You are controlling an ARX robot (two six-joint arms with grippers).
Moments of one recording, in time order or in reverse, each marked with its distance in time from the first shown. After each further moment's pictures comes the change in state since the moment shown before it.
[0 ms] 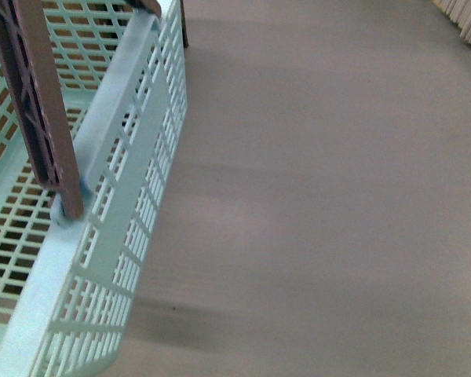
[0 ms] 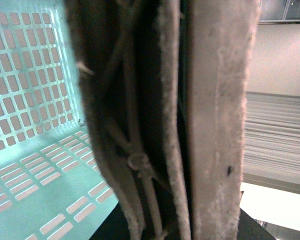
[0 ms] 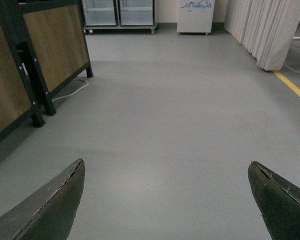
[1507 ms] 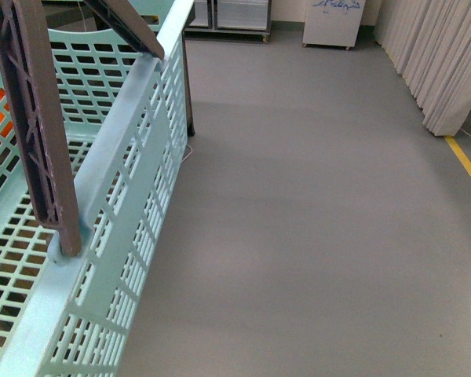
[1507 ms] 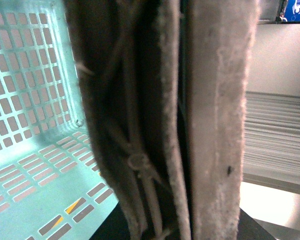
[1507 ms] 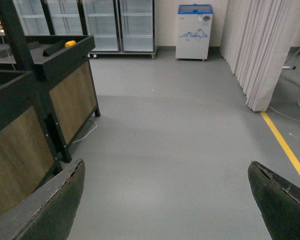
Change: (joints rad) left arm 0.000 0.000 -0.001 0.000 0.000 -0.001; right arm 0.000 0.000 0.000 0.000 0.000 0.000
